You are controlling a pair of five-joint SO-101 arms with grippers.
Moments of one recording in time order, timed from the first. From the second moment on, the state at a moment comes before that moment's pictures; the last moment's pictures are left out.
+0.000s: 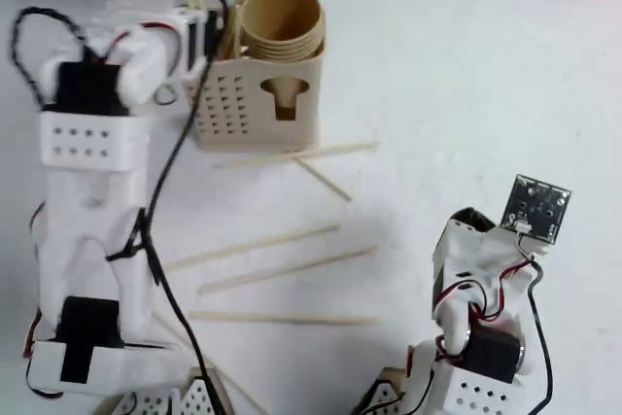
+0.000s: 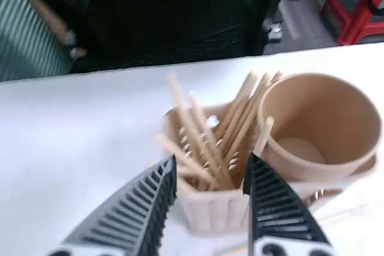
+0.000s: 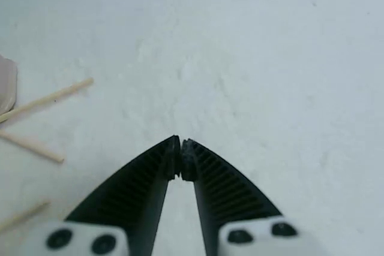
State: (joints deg) left arm -1.9 -5.4 -25.4 76.6 -2.8; right arm 12.1 -91.6 74.7 60.8 -0.3
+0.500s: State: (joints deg) left arm -17.3 -8.7 -56.4 102.3 -4.5; right arm -7.3 -89.3 66.9 62.6 17.3
